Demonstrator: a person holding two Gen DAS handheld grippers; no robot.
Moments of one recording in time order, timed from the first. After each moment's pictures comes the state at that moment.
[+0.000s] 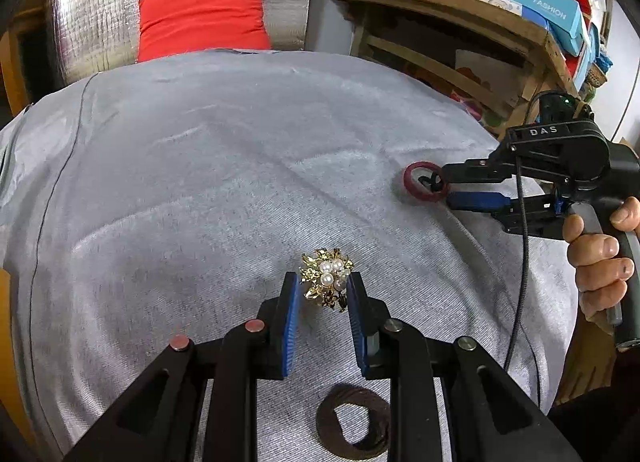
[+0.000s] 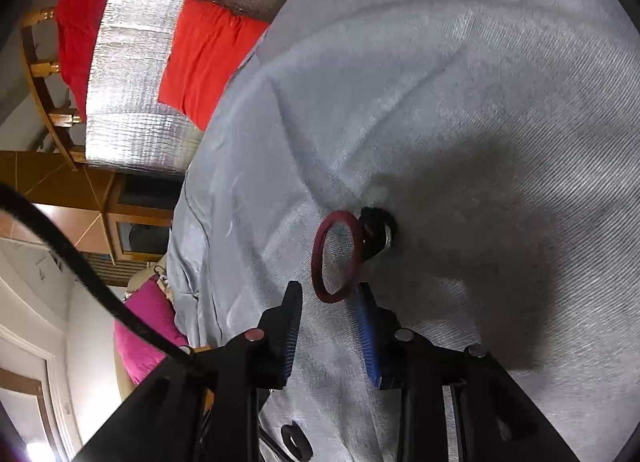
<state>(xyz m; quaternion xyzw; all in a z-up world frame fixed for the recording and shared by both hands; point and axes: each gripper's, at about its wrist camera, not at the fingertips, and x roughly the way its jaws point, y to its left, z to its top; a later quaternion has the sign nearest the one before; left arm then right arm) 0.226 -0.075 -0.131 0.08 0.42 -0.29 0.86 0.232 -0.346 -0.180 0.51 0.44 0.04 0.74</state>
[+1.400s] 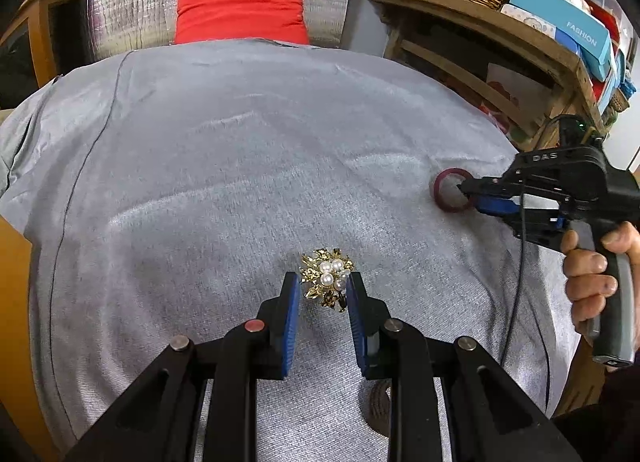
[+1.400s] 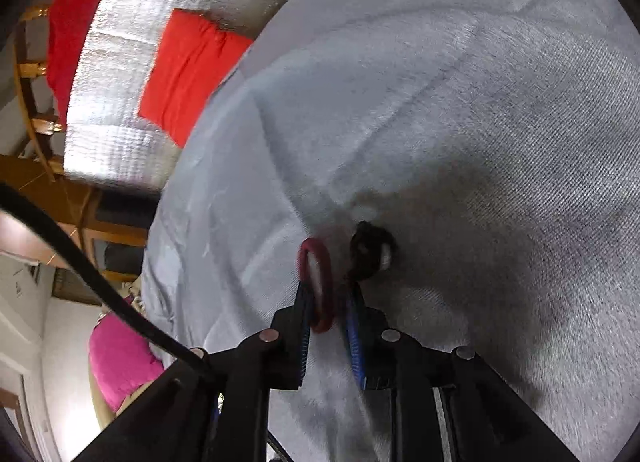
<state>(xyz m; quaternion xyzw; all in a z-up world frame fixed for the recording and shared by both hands) 0.234 -0.038 -0.127 0.05 0.44 -0.25 0.86 0.237 -0.339 -0.181 0.49 0.43 -0.02 0.76</state>
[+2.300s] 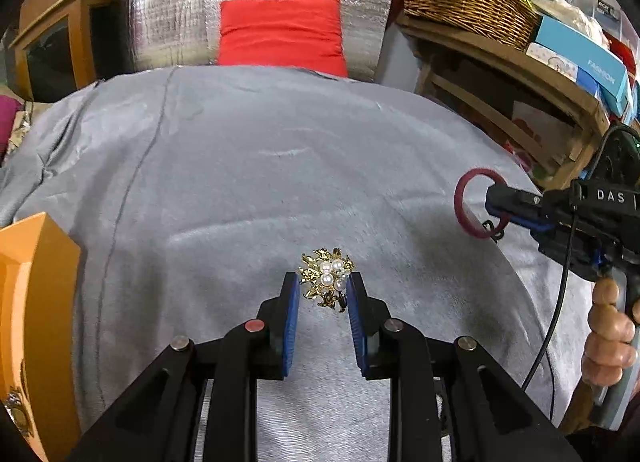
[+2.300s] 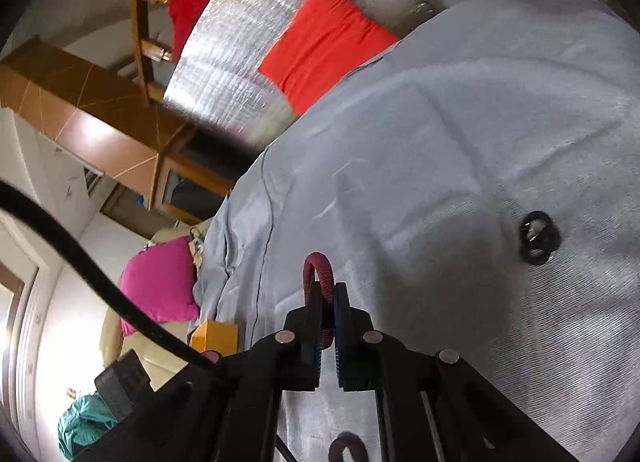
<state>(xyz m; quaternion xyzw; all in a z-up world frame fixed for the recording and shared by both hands) 0.233 -0.006 -0.103 0.02 0.40 -0.19 0.90 0.237 -0.258 -0.119 0.40 0.35 0.15 0.83</state>
